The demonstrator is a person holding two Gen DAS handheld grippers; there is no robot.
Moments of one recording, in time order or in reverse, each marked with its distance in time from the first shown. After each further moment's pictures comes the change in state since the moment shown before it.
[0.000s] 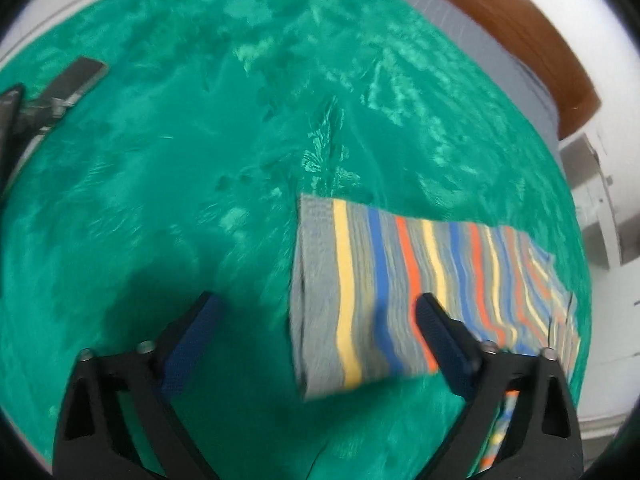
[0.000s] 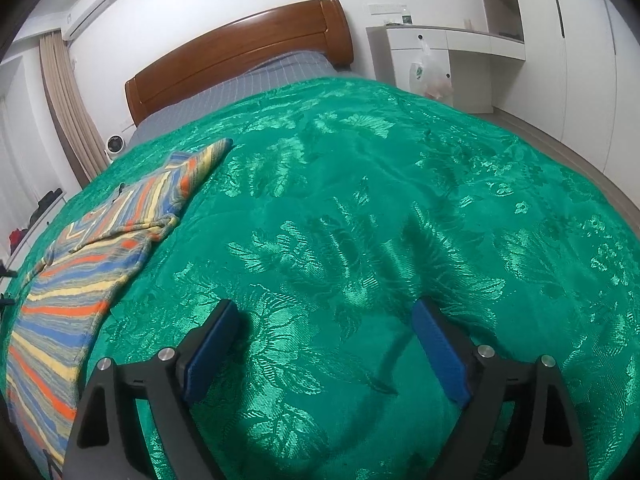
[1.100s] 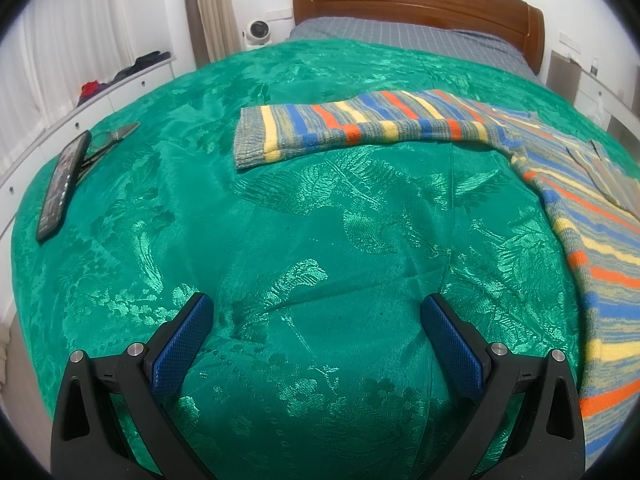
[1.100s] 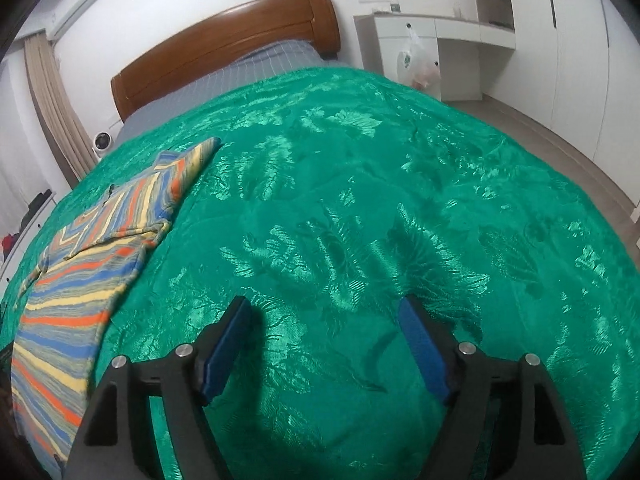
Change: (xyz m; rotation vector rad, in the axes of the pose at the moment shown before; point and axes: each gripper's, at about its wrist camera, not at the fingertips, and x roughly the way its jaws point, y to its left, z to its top) left arm -0.028 -0.040 -0.207 0.376 -0.369 0.234; right arm -0.008 -0.003 0.008 0.017 0.029 -0.033
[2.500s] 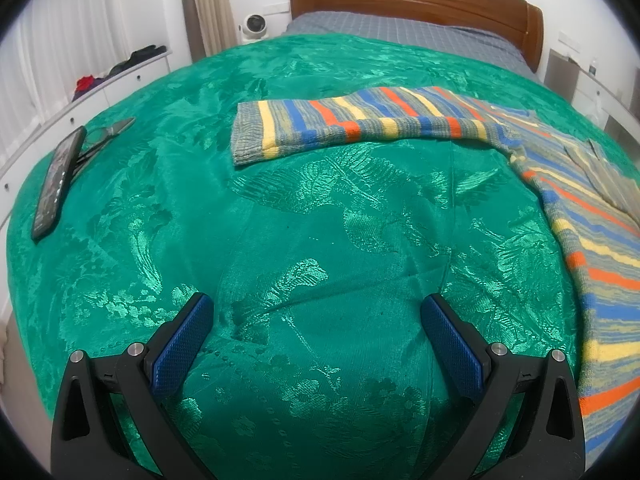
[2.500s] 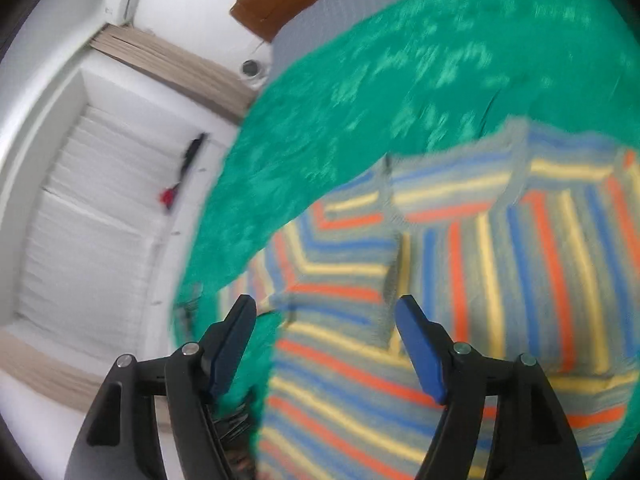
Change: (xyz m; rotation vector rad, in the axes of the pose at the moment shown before) left arm 0.003 0.006 0.006 -0.003 0.024 -0.020; right arm 0.094 0.270 0.147 0.062 0.491 0.748
